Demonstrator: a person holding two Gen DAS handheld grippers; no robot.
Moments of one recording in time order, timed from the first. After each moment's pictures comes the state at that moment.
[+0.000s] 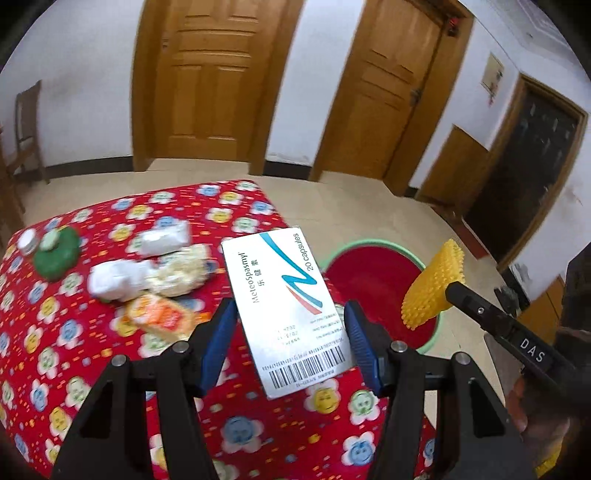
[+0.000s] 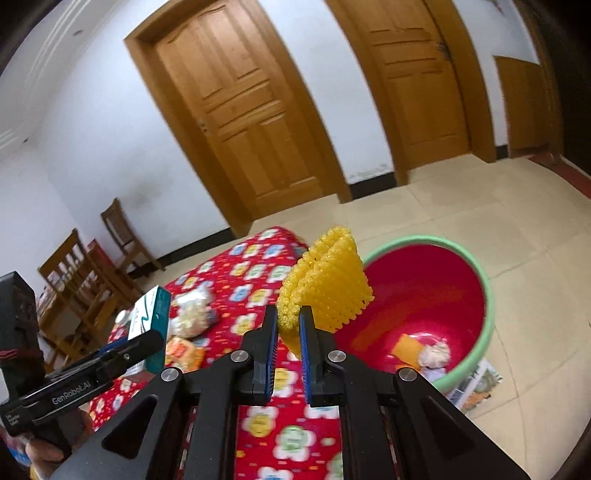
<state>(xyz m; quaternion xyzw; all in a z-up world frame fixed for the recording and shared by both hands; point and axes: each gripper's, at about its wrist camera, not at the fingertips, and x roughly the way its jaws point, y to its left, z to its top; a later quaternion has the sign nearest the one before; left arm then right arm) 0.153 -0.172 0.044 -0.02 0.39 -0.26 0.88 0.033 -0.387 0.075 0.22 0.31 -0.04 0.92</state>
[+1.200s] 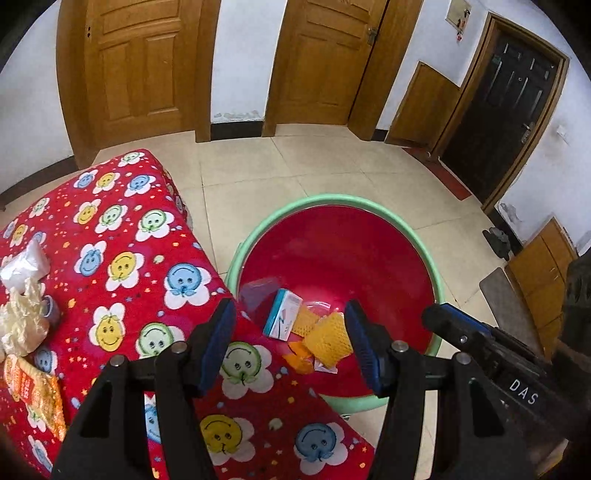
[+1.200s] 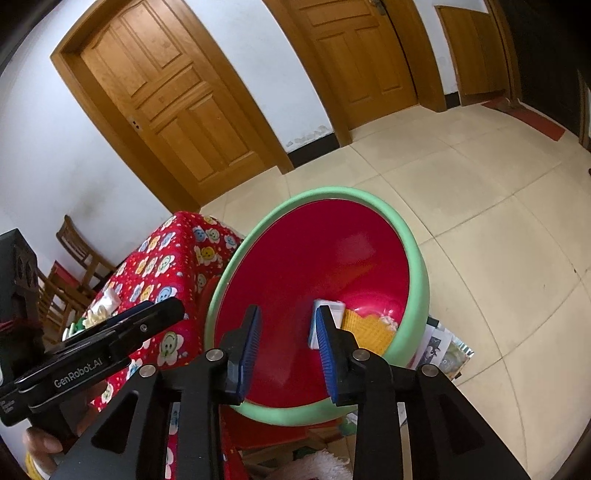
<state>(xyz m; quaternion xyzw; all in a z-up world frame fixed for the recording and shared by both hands) 0.194 -0.314 -0.021 0.05 0.44 -0.33 0.83 0.045 -0.481 0.001 0.27 0.37 -0.11 0.88</state>
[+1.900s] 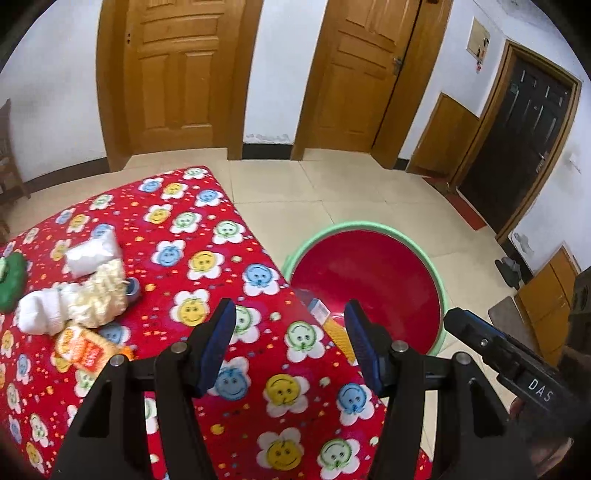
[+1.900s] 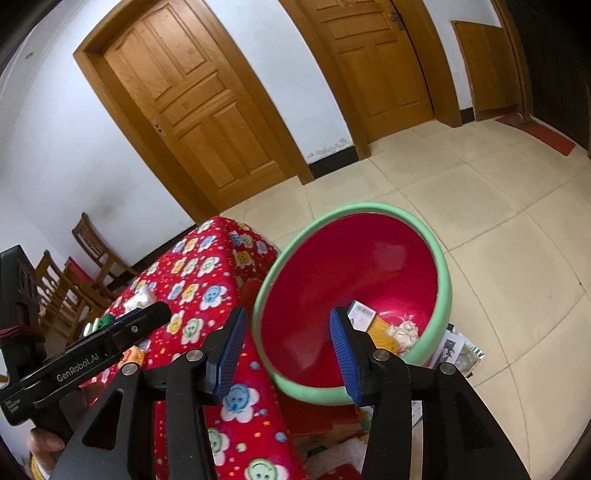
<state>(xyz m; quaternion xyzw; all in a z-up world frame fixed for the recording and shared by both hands) 0.181 -0.247 0.016 0.02 0.41 -0.28 0.87 0.036 -0.446 0.036 0.26 0.34 -0.08 0.90</state>
